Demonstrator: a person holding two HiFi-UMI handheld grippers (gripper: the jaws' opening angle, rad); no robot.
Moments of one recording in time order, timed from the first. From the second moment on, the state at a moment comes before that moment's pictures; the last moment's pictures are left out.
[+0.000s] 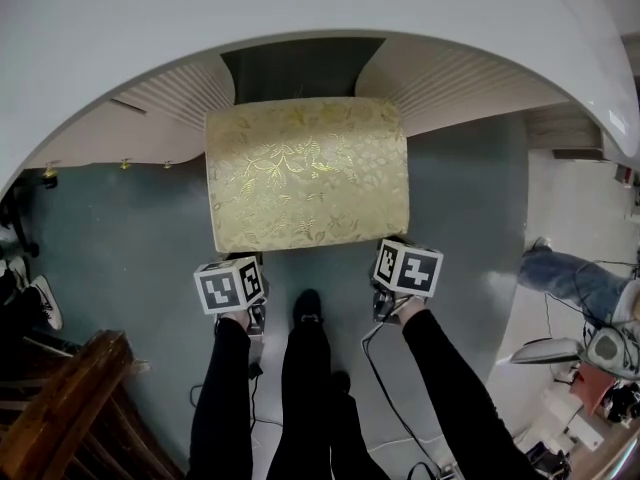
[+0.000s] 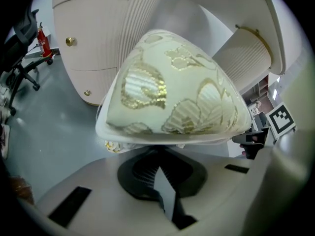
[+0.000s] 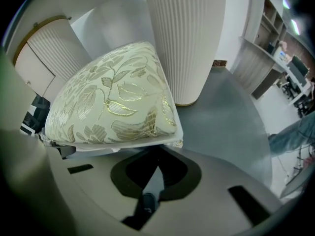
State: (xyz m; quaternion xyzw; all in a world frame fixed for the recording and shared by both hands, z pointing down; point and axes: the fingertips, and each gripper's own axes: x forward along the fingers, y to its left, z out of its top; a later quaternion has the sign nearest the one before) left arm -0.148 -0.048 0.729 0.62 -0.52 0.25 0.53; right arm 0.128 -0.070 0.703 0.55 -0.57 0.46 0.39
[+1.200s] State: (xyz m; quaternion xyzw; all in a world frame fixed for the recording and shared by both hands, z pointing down) left arm -0.159 -0.096 0.719 0.65 -0.51 0.25 0.50; right arm 0.121 -0.118 0.701 0.56 -0.59 0.43 0.39
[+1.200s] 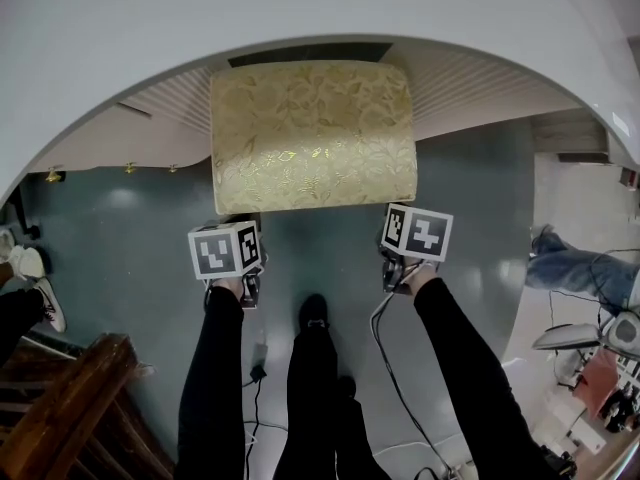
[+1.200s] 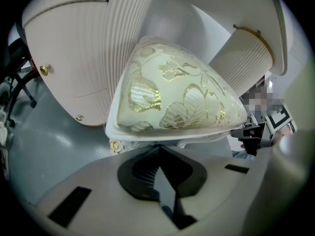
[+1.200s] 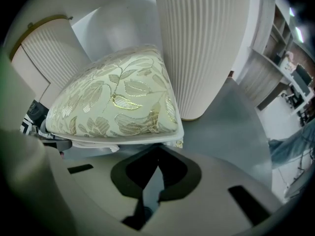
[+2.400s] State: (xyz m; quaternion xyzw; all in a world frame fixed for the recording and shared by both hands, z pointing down) left arm -0.119 0.042 0.625 0.67 -0.56 0.17 0.46; right arm 0.075 0.013 0.621 0.48 -0.70 0.43 0.30
